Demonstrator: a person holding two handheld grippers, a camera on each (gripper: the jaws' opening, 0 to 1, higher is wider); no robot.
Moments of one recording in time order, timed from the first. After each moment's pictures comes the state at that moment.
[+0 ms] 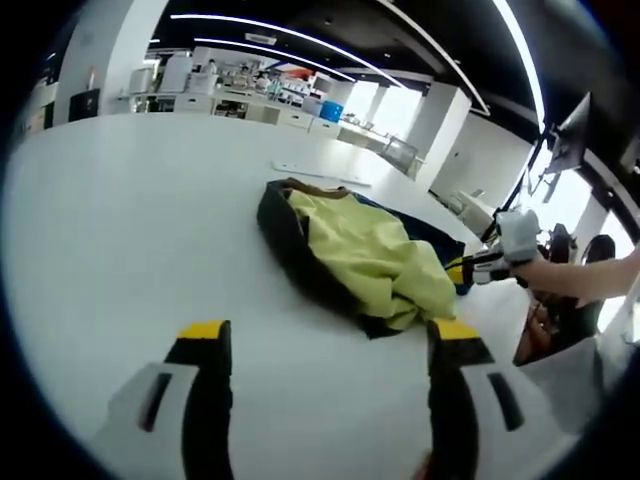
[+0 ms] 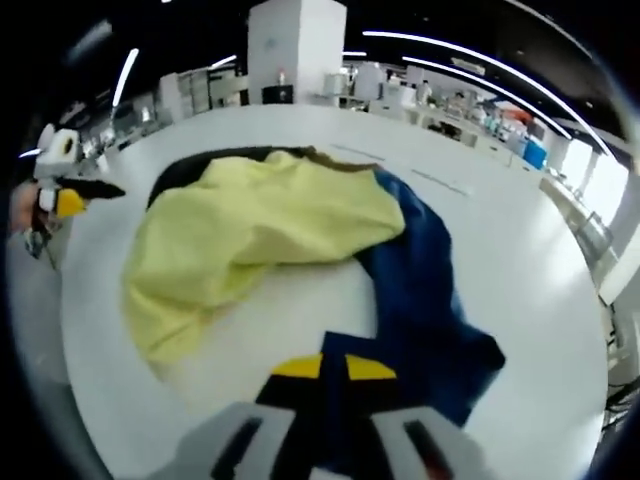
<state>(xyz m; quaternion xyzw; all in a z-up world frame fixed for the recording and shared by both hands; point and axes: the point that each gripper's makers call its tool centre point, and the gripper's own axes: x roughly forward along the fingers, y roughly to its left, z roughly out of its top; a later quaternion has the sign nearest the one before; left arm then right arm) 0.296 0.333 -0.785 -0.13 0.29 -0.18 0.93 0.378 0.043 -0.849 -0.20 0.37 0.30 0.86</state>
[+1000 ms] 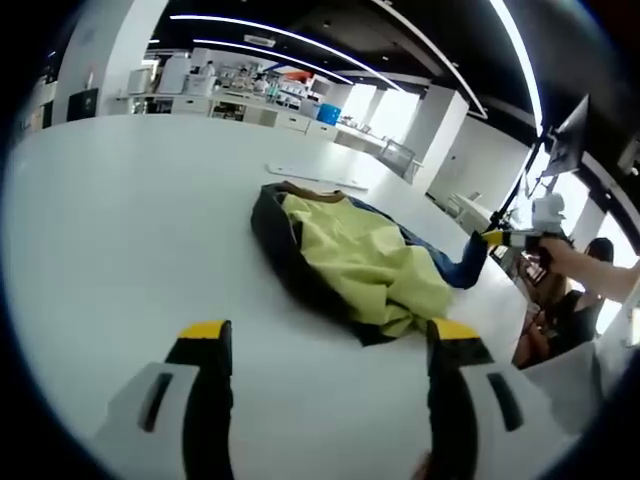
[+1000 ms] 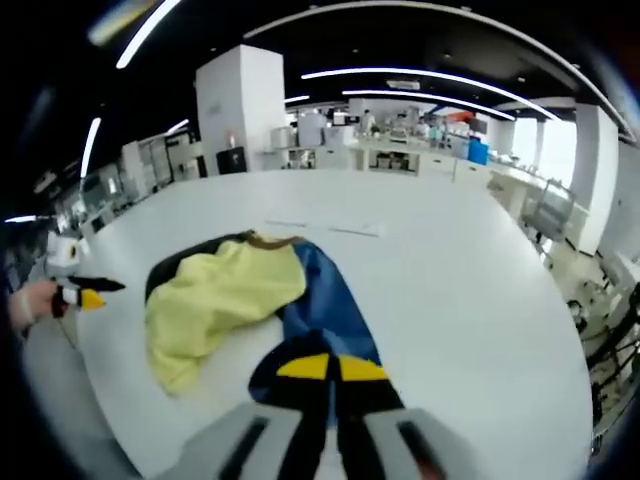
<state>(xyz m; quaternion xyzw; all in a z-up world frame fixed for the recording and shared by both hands) 0.302 0.330 -0.781 -0.14 0.29 -0.19 0.93 0.393 -0.063 -0.743 -0.05 0.31 0.22 0.93</state>
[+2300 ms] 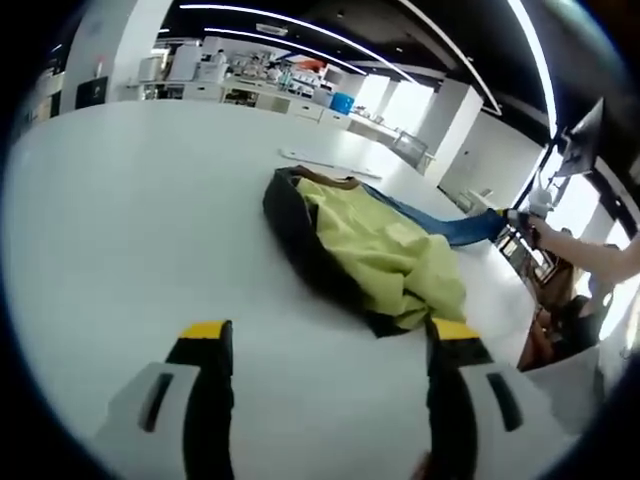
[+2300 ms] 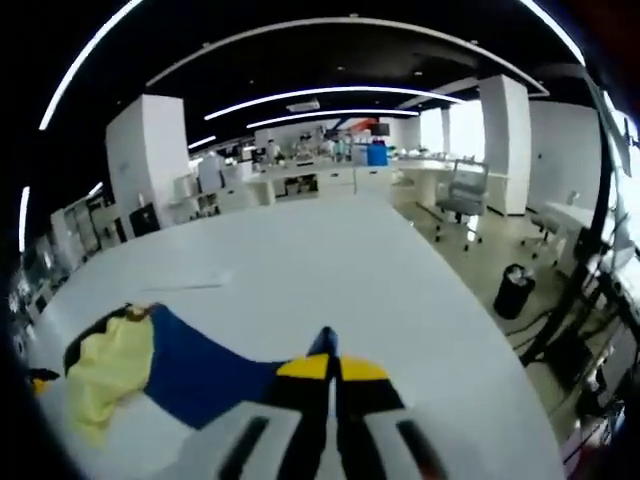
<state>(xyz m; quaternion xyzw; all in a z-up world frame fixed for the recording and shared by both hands) 0.300 0.332 -0.801 -0.15 0.32 -0.16 0.92 0.499 -0.242 -0.751 0.04 0.27 0.04 0.96</state>
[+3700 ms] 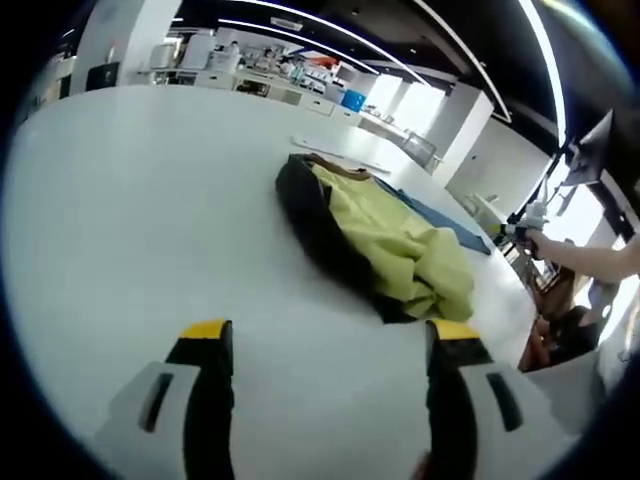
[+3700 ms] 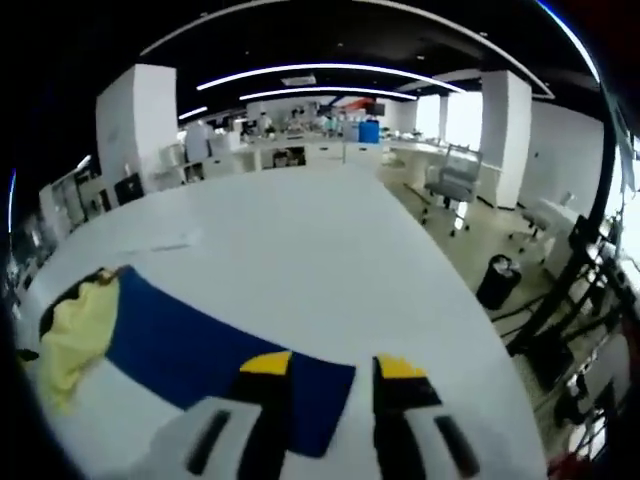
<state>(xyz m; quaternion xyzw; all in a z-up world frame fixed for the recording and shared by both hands) 0.294 0.336 -0.817 -0.17 0.33 -0.15 0.92 0.506 -0.270 -0.787 -0.01 0.31 0.05 0.95</state>
